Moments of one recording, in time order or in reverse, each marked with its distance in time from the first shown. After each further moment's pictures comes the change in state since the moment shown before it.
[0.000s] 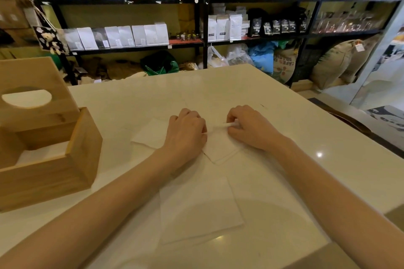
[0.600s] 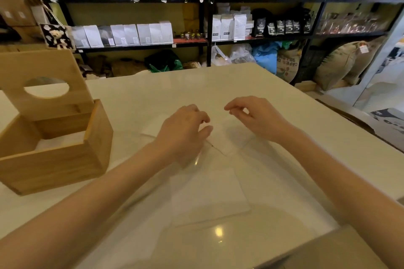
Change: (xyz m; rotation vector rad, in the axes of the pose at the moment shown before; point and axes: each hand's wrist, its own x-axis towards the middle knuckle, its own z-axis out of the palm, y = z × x) left_hand -0.027 -0.007 -0.032 -0.127 -0.050 -0.003; right_hand -0.010 -0.026 -0.023 0.110 0.067 -0.029
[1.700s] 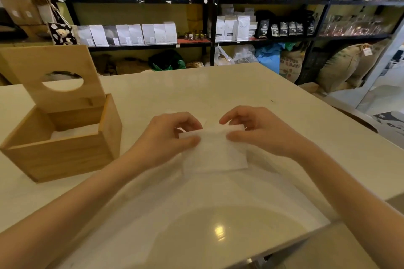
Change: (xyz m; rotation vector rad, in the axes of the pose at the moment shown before) left_hand -0.056 -0.019 -0.034 -0.520 0.006 -0.027; right_hand -0.044 -0.048 -0.008 0.468 -0.165 0.056
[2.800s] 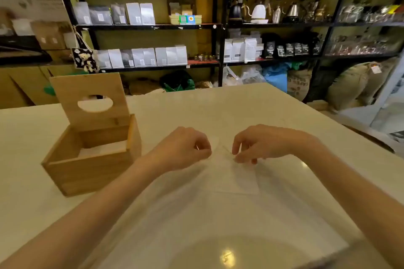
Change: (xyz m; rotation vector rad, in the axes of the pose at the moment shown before) left_hand 0.019 -0.006 -0.012 0.339 -0.196 0.002; right_hand 0.035 -0.022 -0.005 -0.518 -0.446 0.211
